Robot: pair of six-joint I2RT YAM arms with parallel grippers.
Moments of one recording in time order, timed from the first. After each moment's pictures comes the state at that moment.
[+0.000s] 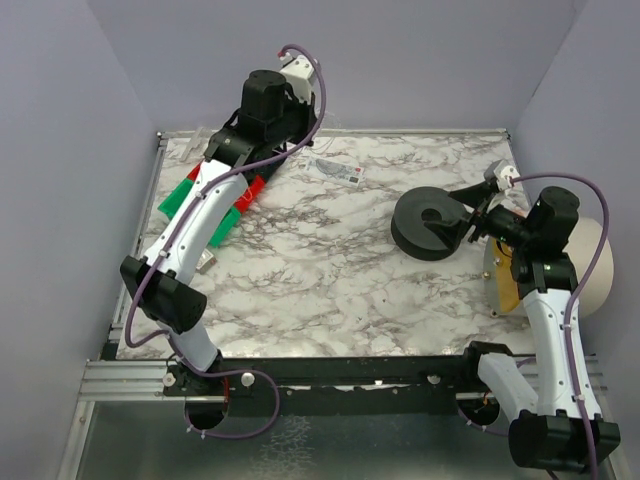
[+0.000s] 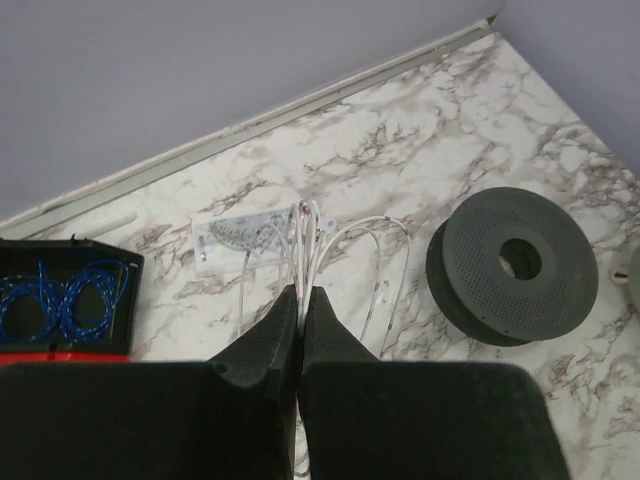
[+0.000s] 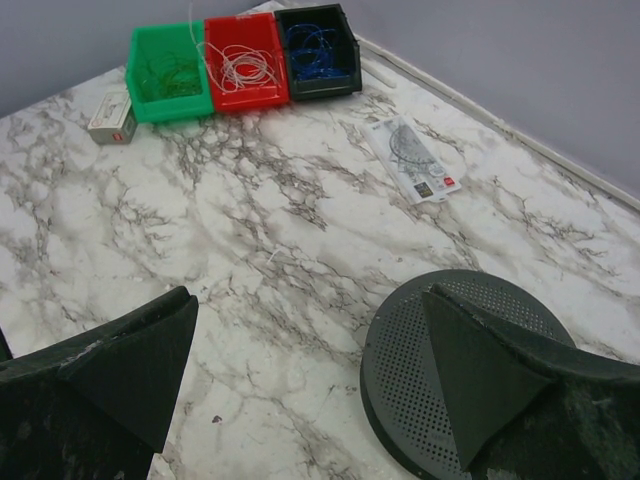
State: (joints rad) left arm -0.47 1.70 1.92 -0.54 0.10 -0.08; right arm -0.13 0.84 0.89 -0.23 -0.98 -0.18
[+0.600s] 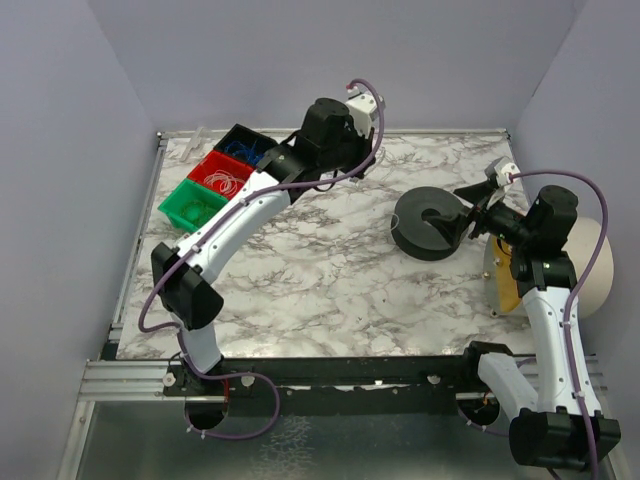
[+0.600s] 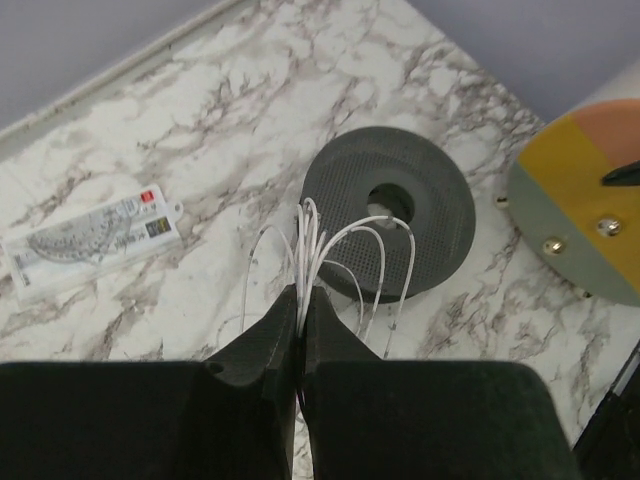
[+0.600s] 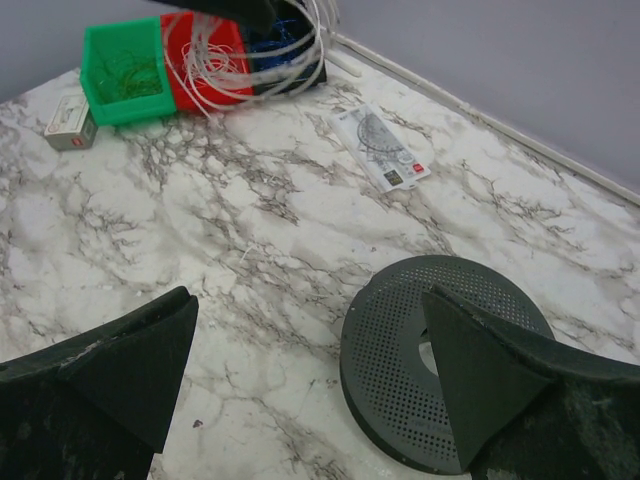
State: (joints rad) left arm -0.71 1.76 1.94 -0.50 0.14 -0.12; right arm -0.13 0.86 0.89 -0.23 -0.90 -0.18
